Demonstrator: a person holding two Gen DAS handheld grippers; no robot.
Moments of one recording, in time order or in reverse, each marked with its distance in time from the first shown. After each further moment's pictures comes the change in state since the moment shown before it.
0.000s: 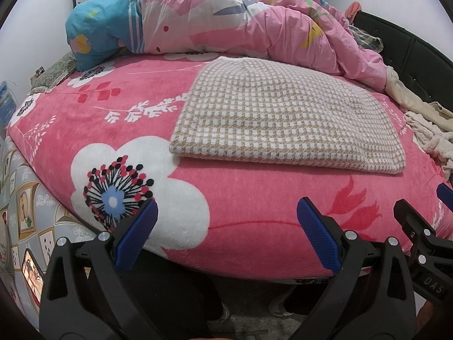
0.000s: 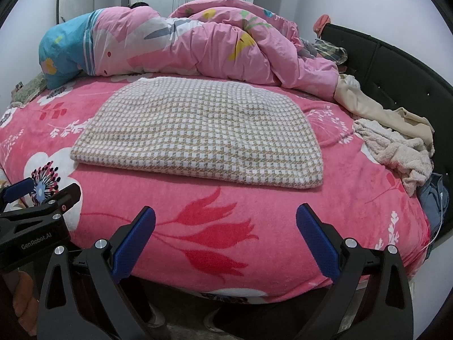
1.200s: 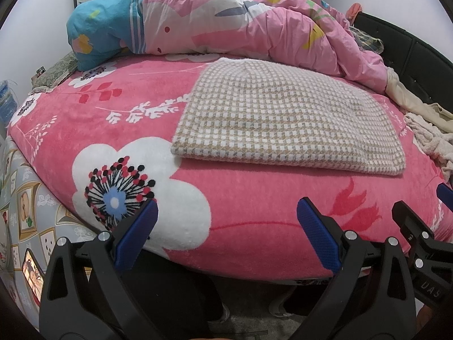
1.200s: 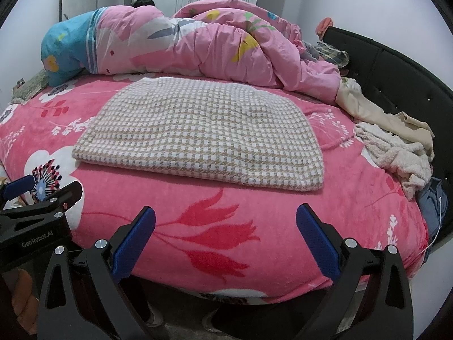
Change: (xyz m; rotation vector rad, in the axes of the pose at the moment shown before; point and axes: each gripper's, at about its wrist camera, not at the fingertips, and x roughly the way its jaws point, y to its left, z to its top) left arm 0.000 0.003 0.001 -0.001 0.000 -0.001; right arm -0.003 0.002 0.003 -0.028 -0.005 0.004
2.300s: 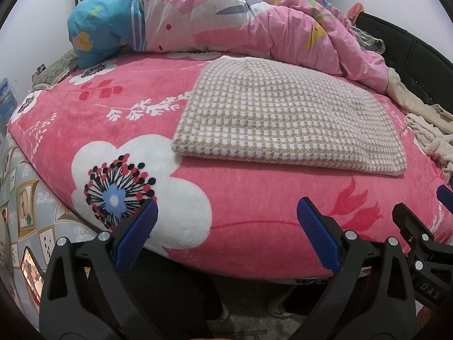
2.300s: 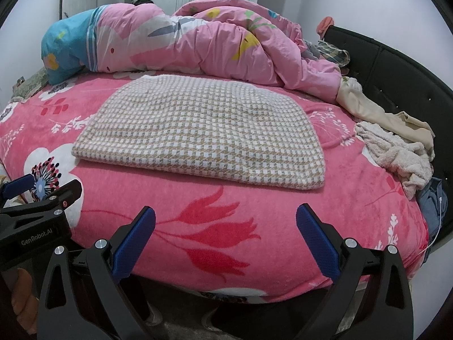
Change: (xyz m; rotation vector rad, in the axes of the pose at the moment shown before) left arm 0.000 0.002 -0.001 -0.004 0.002 0.002; right arm 0.001 -0.001 -0.003 -0.001 0.002 -0.001
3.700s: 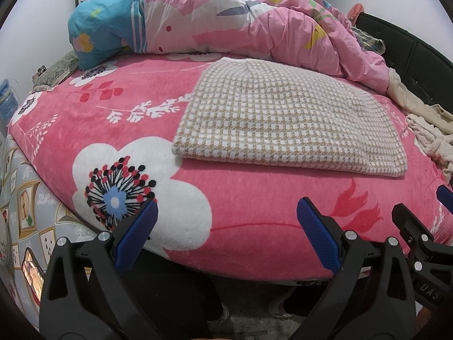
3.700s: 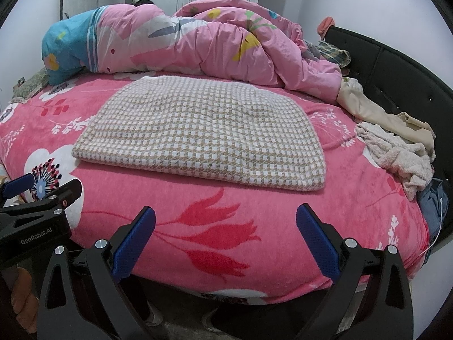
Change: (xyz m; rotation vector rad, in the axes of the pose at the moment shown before) left arm 0.001 -0.001 0.000 0.001 -0.001 0.002; right arm 0.002 -0.001 0.002 -0.007 0.000 0.005
